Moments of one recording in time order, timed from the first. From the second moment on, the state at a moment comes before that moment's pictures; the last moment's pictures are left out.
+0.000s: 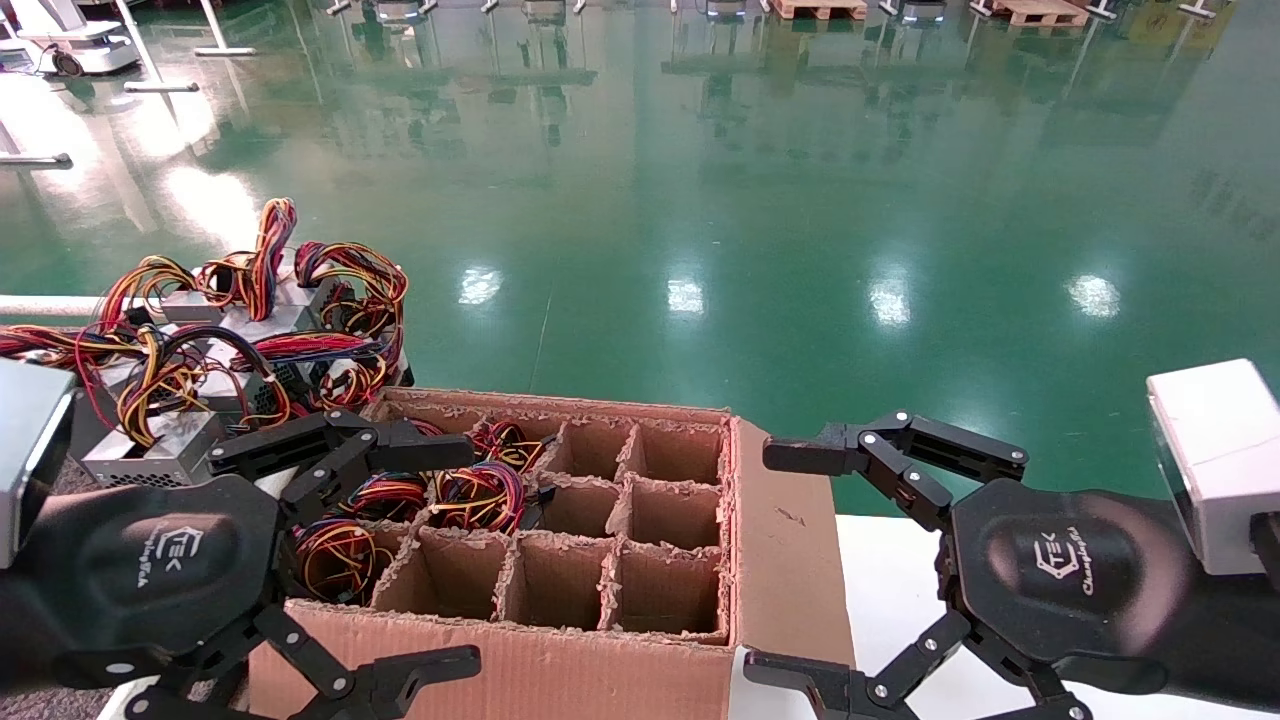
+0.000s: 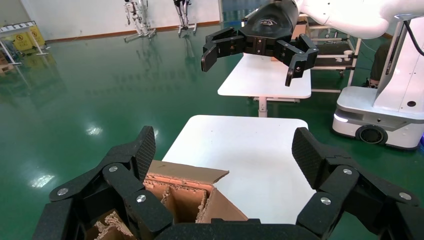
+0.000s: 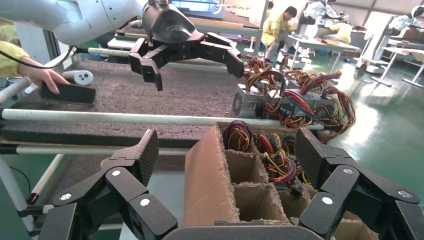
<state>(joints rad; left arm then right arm) -1.07 0.61 0.28 -1.29 0.73 1.49 -0.19 1.09 -0.59 -0.35 1.27 -0.68 -1.47 0.15</state>
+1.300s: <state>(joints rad) -1.08 0.61 0.28 -1.28 0.73 1.50 -0.19 1.09 -0.59 -0.35 1.27 -0.68 -1.47 0.15</state>
